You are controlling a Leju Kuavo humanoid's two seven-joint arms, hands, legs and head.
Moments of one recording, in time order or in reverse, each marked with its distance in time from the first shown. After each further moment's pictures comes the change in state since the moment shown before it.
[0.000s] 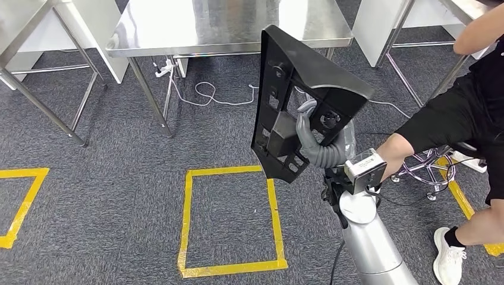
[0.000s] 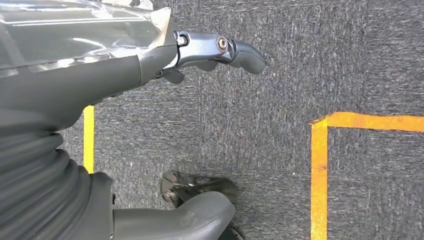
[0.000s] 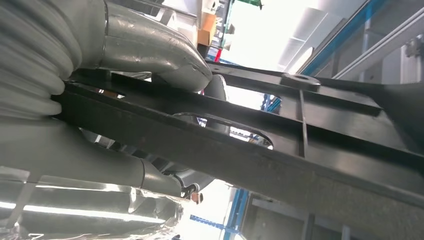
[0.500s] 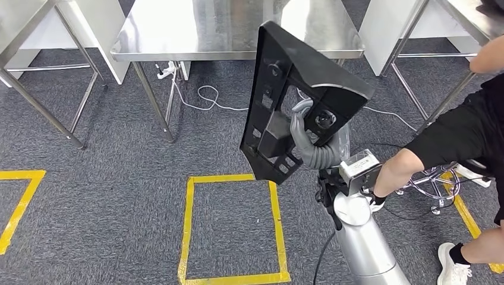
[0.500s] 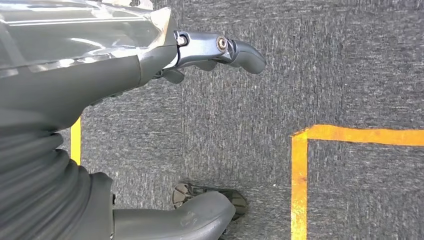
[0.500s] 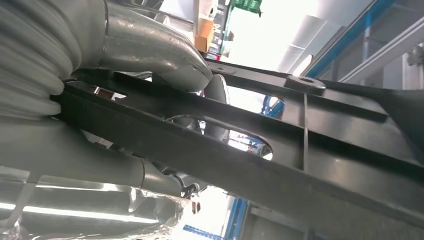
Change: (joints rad) left arm 0.002 0.006 0.000 0.000 -0.010 0.000 0.000; right arm -0.003 0.027 0.007 -0.002 0.012 0.000 0.007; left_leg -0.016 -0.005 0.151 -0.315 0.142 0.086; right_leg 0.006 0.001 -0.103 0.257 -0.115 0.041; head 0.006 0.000
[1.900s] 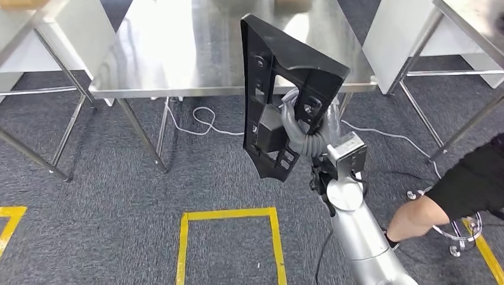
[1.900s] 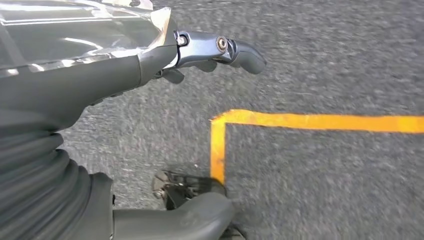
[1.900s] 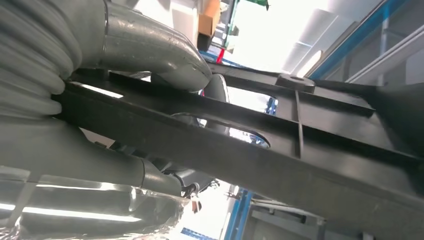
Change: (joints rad) left arm -0.009 -0.010 0.002 0.001 0.024 0.010 0.009; right arm -0.095 0.038 0.016 0.101 0.015 0.013 0.006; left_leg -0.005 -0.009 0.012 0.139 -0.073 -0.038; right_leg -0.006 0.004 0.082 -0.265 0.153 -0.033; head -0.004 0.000
